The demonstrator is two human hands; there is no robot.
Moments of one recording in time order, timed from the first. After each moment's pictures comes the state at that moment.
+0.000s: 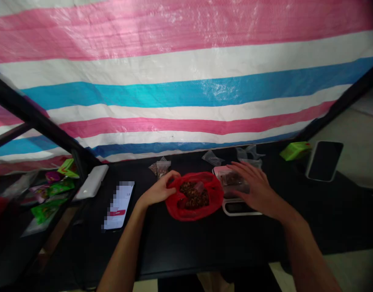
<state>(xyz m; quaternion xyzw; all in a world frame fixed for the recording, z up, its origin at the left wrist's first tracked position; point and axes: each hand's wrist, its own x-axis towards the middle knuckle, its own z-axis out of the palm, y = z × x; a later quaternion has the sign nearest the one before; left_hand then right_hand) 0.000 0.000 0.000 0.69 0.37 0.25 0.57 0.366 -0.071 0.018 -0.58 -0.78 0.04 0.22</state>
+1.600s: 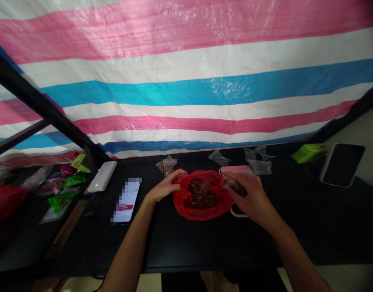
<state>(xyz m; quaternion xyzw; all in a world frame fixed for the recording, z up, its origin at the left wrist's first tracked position) 0.001 -0.002 0.000 0.58 0.34 0.28 0.69 0.313 -0.079 0.015 -0.56 -0.76 0.09 0.32</state>
